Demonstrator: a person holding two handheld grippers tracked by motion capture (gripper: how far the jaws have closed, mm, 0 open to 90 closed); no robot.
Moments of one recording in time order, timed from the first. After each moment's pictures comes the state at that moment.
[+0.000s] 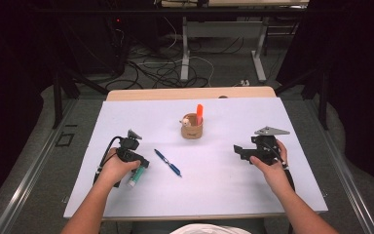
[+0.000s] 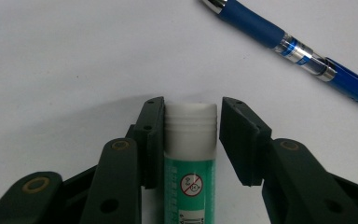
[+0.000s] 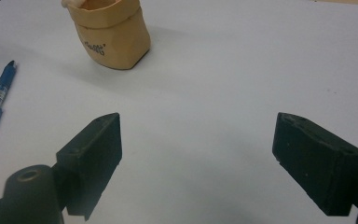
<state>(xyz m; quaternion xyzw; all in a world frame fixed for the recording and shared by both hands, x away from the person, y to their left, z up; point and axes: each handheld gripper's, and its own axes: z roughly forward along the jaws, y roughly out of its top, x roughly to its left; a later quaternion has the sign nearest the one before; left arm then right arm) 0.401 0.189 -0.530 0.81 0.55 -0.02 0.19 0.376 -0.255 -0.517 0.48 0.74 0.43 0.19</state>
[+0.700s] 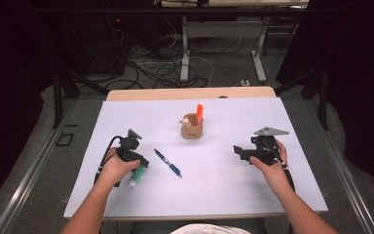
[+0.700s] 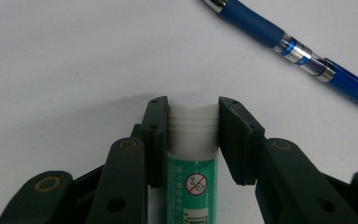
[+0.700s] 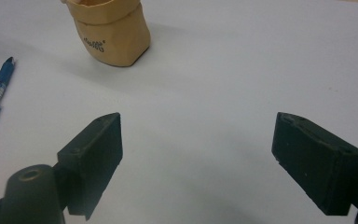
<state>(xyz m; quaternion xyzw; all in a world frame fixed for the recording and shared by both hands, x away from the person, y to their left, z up) 0.401 0.188 -0.528 0.81 0.56 -0.02 0.19 0.376 -0.255 -0.518 0.47 0.74 0.43 0.19</state>
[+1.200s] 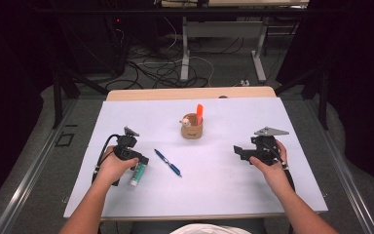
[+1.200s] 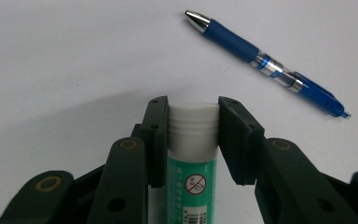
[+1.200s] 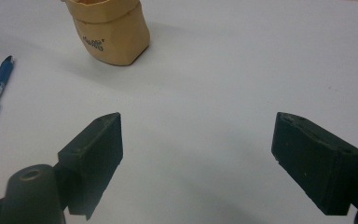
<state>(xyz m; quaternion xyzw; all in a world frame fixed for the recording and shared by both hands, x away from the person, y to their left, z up) 0.400 0.194 -0.517 0.80 0.55 -0.03 0.23 0.376 -0.255 -0.519 0.48 0.74 0.43 0.19</state>
